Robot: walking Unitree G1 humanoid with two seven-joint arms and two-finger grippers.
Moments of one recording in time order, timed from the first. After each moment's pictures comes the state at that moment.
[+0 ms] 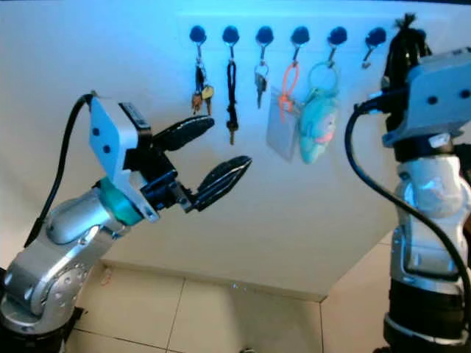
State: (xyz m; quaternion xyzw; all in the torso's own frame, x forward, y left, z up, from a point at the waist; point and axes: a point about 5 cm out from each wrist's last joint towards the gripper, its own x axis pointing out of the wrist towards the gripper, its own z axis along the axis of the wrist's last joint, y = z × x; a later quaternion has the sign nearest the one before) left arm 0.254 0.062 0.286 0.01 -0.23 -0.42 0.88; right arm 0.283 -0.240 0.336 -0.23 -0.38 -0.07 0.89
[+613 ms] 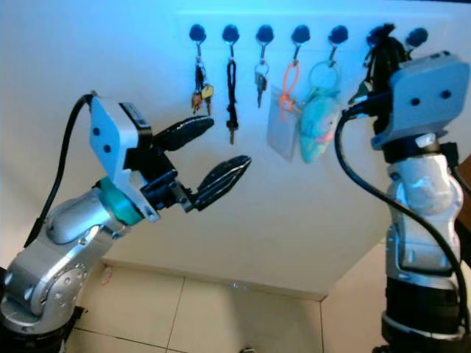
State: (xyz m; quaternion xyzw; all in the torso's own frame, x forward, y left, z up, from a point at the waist) left arm 0.255 0.063 0.286 0.01 -0.23 -0.42 0.88; right arm 0.293 -0.233 0.332 -0.23 -0.37 -0.03 0.90
